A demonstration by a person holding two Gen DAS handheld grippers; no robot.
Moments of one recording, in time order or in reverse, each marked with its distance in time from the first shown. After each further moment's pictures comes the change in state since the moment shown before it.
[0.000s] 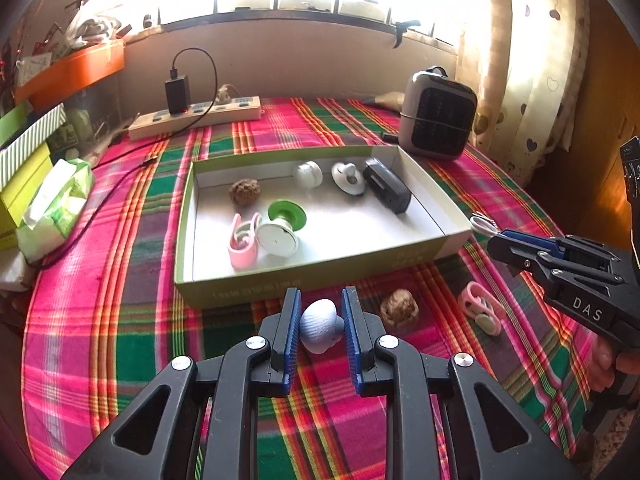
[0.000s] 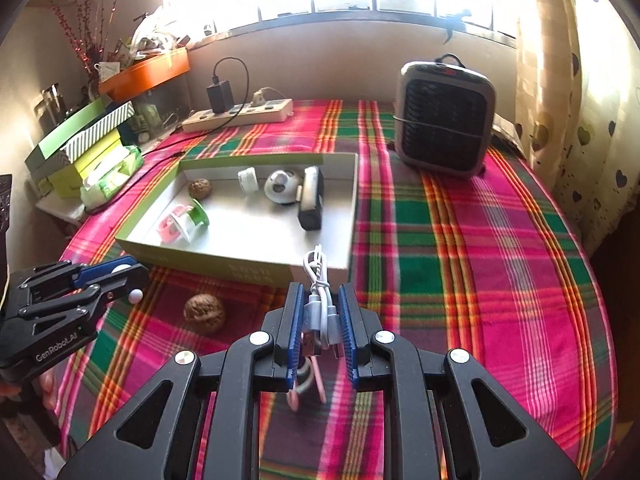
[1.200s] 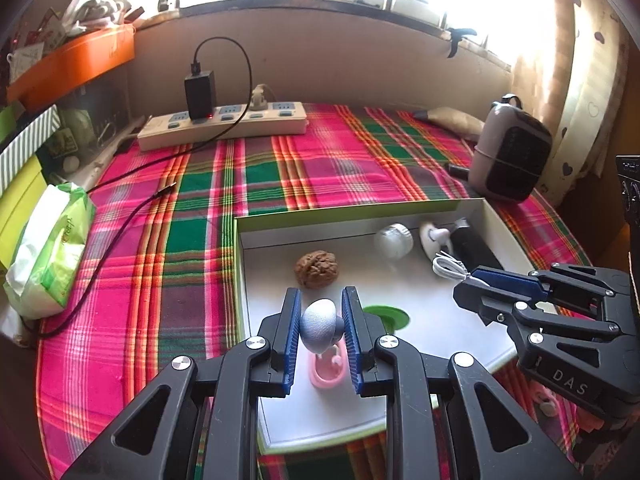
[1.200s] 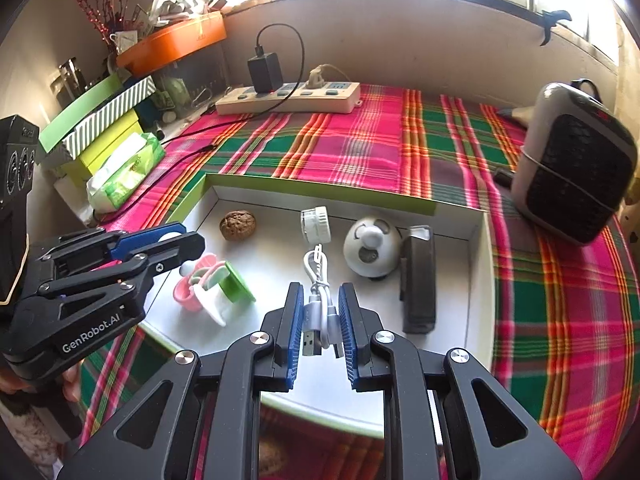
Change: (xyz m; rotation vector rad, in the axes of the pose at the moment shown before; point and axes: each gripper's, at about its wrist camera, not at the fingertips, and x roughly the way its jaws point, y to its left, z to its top) left arm 0.057 0.060 0.066 -0.052 0.032 0.044; right arm 0.089 0.050 0.066 -0.090 0.117 0.131
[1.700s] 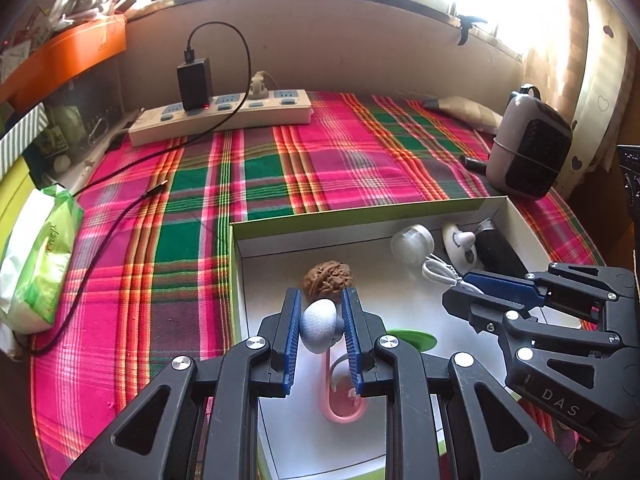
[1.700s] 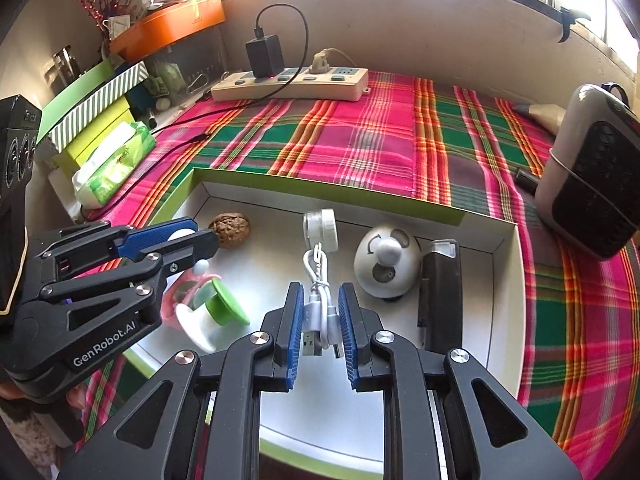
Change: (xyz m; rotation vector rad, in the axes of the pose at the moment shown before) left arm 0.027 0.003 0.009 0.010 0.036 0.010; right arm 0.026 0.003 0.011 -0.015 0.043 -0.003
